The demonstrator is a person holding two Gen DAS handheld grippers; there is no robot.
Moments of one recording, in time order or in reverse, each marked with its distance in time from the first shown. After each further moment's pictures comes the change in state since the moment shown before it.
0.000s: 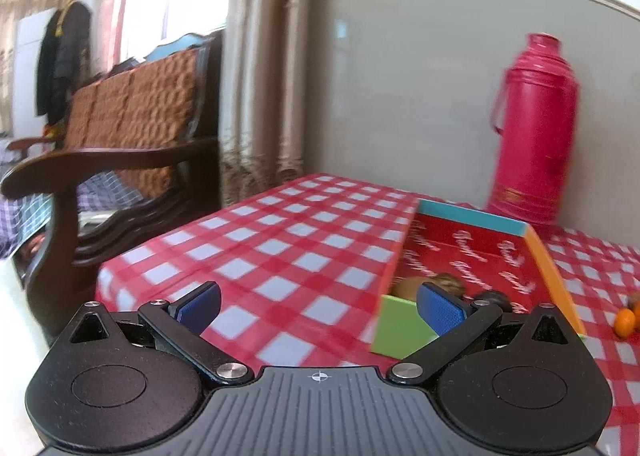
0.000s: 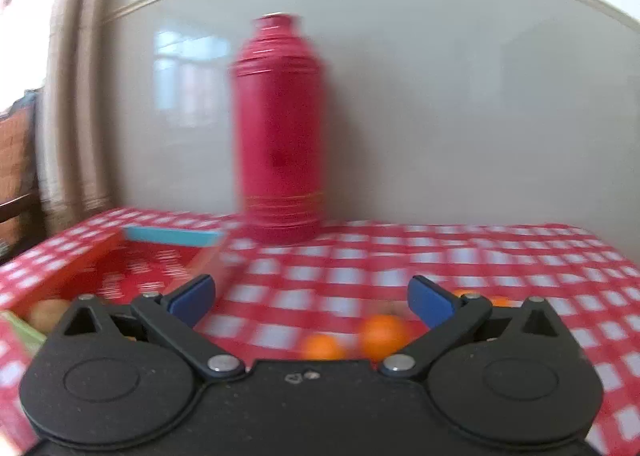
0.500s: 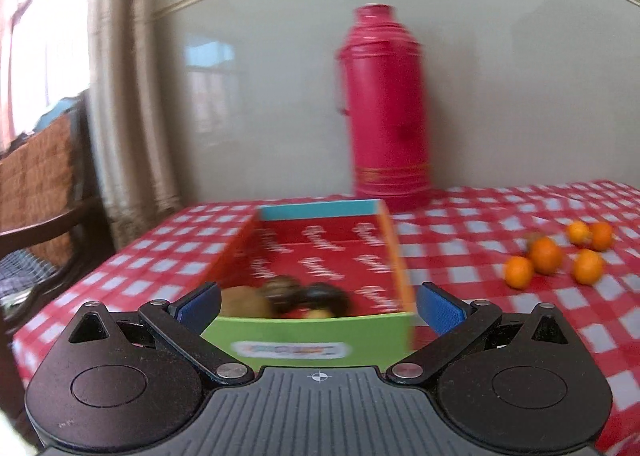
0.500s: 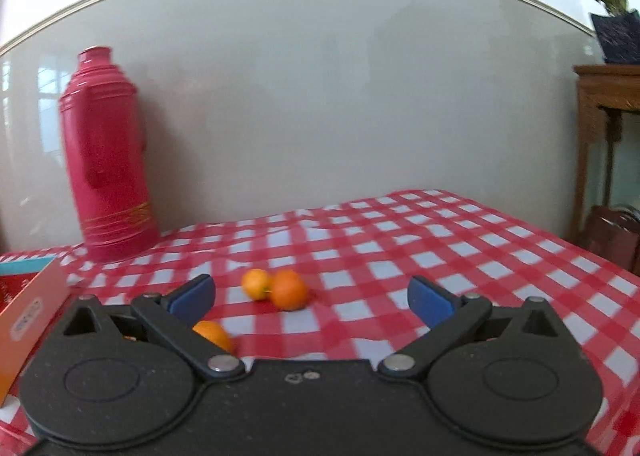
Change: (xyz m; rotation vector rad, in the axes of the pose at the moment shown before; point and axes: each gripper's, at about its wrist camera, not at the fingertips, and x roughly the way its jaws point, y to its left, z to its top) left arm -0.028 -0.116 -0.008 0.266 -0.051 -0.246; right arm -0.029 -0.116 -0.030 0.175 -0.014 -0.290
